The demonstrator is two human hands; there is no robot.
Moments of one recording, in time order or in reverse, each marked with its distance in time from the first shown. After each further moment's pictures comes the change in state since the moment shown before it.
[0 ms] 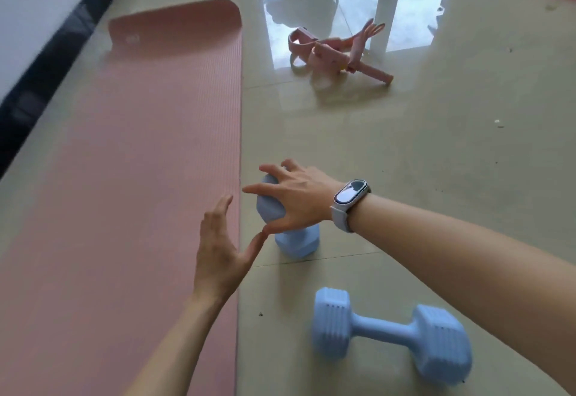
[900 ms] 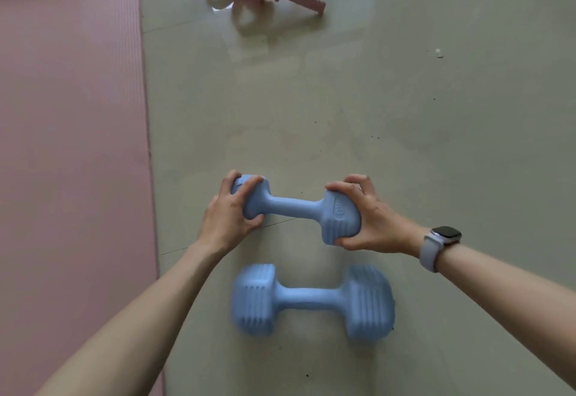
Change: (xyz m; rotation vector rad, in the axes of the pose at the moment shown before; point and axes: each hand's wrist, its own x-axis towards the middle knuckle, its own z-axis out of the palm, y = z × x) left_hand 0.021 0.035 0.149 0.291 -0.529 0.038; right_hand -0.192 0.120 0.141 0.740 0.154 0.450
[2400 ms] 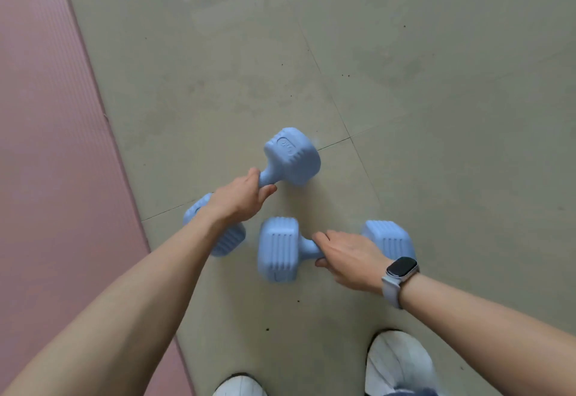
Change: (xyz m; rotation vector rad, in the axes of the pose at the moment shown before) left_hand -0.021 0.039 0.019 0.154 -0.559 -0.008; right_hand -0.097 -0.046 0.080 -0.412 -0.374 0.226
